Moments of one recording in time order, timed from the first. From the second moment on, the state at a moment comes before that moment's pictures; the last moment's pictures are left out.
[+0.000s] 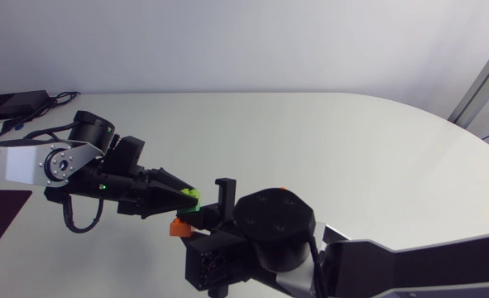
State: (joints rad) left arm -0.15 1.52 0.76 -0.34 1.20 0.51; right arm 1.11 1.55 0.62 0.68 0.08 -0.89
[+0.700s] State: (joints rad) left arm -0.15 1.52 0.77 -0.34 1.22 0.53; right arm 1.11 1.55 0.62 0.68 0.10 -0.91
